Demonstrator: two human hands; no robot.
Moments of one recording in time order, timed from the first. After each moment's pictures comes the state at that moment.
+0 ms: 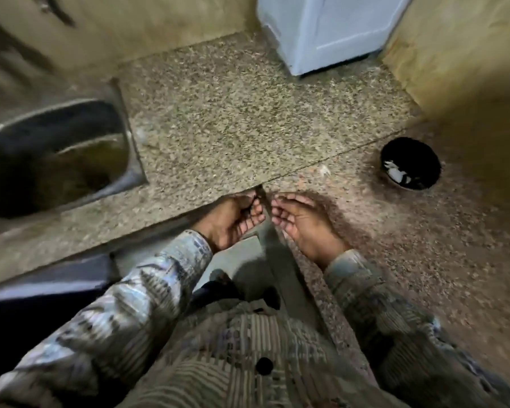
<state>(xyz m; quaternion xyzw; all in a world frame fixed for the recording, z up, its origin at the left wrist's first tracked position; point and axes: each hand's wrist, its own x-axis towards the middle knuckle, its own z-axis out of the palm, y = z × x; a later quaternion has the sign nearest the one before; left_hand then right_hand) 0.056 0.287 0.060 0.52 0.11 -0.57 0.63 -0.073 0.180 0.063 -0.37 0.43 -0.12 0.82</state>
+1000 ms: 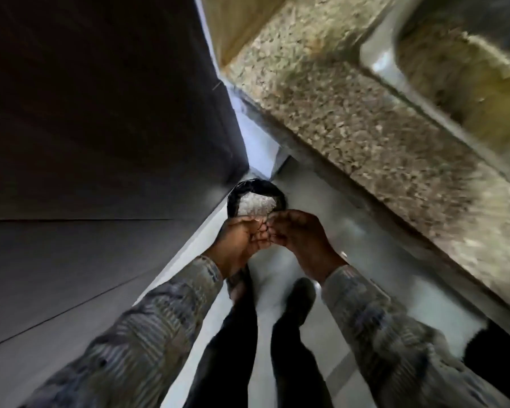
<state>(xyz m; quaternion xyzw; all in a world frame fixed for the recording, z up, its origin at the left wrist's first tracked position) 0.194 0.825 -0.252 0.44 0.45 -0.24 0.74 0.238 0.680 -0.236 -0.60 0.22 0.40 0.66</state>
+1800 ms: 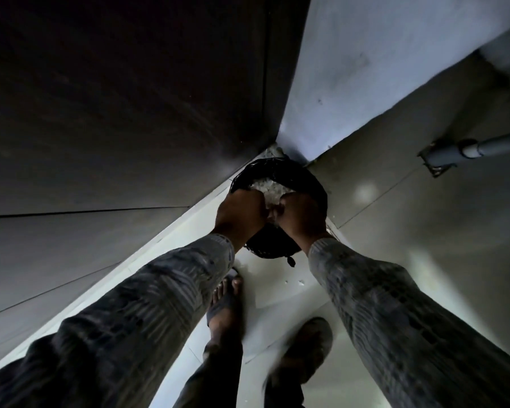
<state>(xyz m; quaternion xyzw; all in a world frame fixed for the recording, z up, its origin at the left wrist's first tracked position) 0.240 0.881 -0.605 0.91 0.23 -0.28 0.20 0.304 0.749 -0.647 -0.91 -0.24 0.33 0.11</state>
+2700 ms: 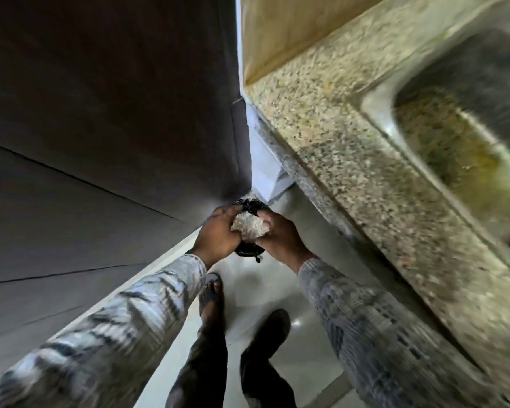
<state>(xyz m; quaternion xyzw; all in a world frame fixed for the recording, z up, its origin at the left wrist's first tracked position) 0.189 0.847 -0.291 0.86 0.29 -0.15 0.40 0.274 0.691 -0.269 -0.81 -0.12 0.41 0.40</state>
